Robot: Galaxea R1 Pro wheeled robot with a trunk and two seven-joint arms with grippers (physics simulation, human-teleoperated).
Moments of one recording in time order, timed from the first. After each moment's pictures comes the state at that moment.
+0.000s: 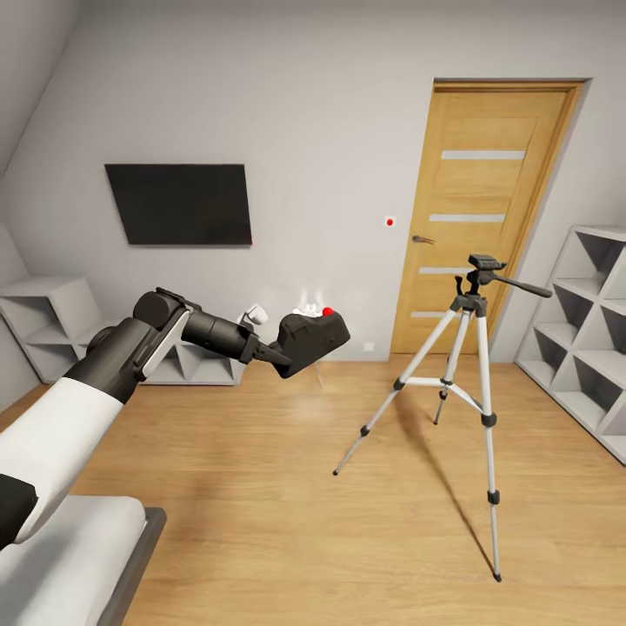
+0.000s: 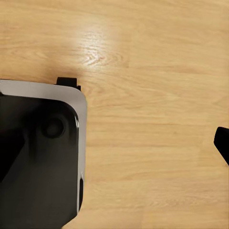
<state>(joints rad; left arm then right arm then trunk) -1.20 0.24 -0.50 -1.04 0.22 1.04 -1.33 -0.23 -0.06 0.20 0.08 -0.10 -0.14 -0.11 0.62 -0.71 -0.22</state>
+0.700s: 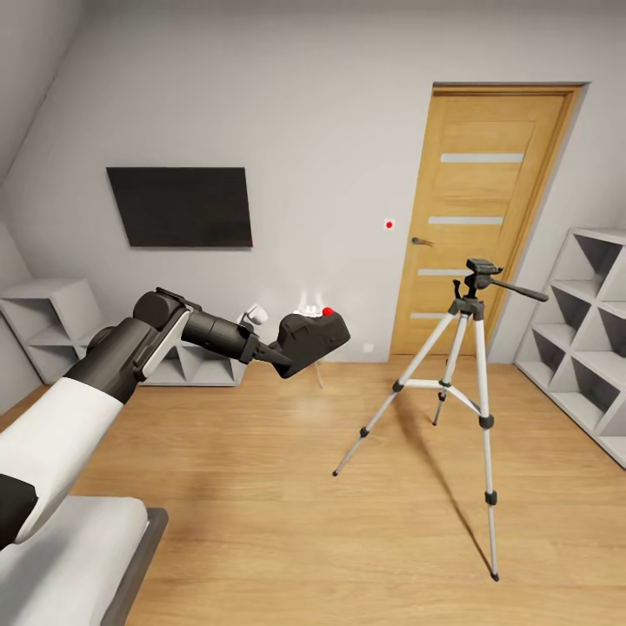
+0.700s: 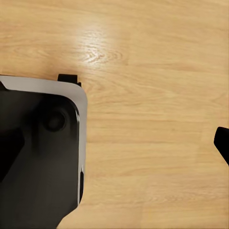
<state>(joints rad) -1.20 0.24 -0.50 -1.04 0.22 1.04 -1.33 -0.23 -0.06 0.20 0.08 -0.10 -0.14 -0.11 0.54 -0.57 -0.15</state>
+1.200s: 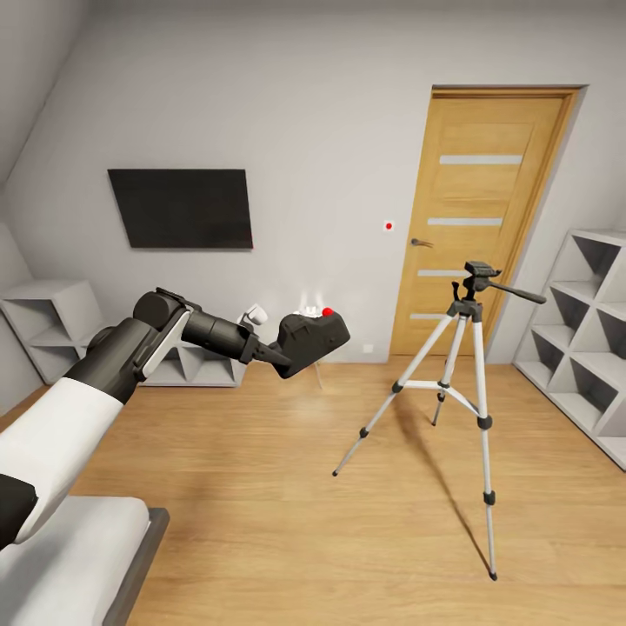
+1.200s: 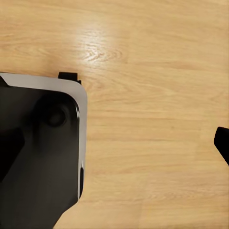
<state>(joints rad) -1.20 0.24 -0.50 -1.04 0.22 1.04 -1.34 -0.23 -0.06 0.20 0.08 -0.10 -0.14 -0.11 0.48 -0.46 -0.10</state>
